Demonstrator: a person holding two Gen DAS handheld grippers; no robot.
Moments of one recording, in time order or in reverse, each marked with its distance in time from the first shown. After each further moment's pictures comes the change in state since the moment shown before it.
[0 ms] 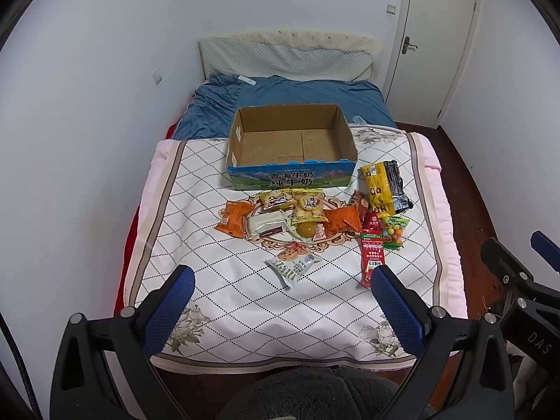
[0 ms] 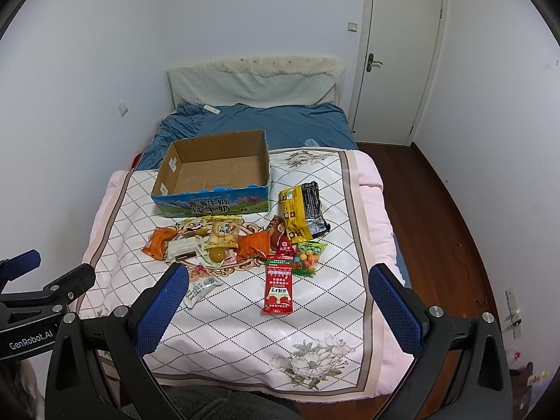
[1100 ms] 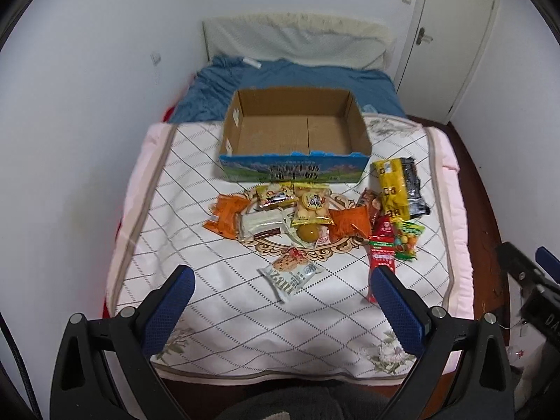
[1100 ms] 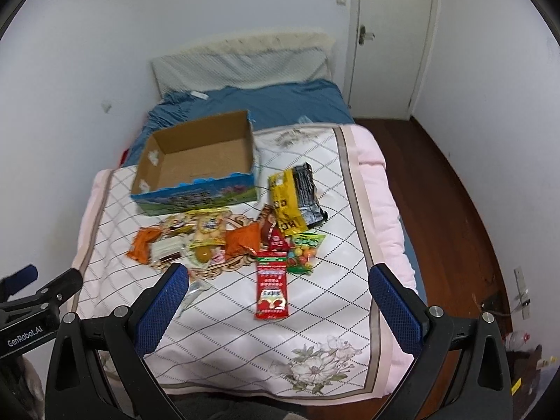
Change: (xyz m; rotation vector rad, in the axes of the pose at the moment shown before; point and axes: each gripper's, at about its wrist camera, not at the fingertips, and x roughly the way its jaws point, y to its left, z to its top) left arm 0.091 -0.008 0.030 -0.043 0.086 0.016; right arm 0.106 -0.040 0.024 0.094 0.133 -0.003
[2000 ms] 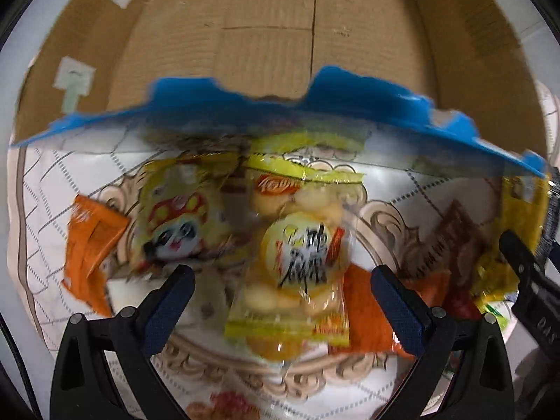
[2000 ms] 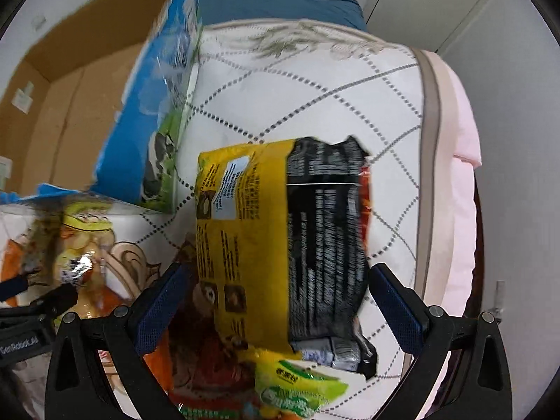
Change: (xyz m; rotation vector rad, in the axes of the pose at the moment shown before) left arm 0.360 -0.055 0.103 -0.059 0.526 -0.005; right arm 0.400 0.009 0.106 -0.172 0.374 -0.158
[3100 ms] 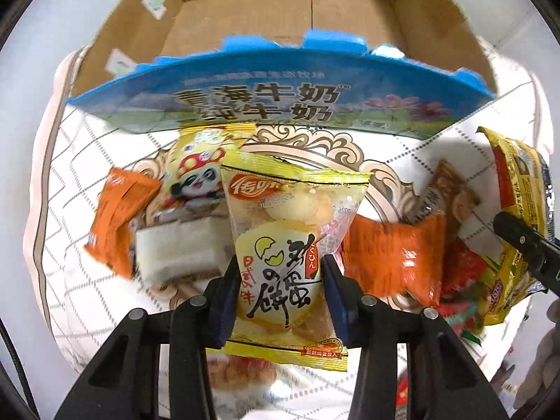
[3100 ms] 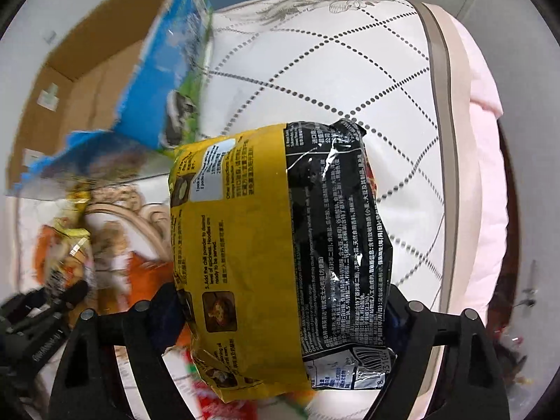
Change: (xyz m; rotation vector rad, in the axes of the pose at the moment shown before) left arm -0.062 -0.009 -0.125 0.020 -0.132 0.034; right arm -0.029 -0.055 -0.030 0.075 0.060 0.252
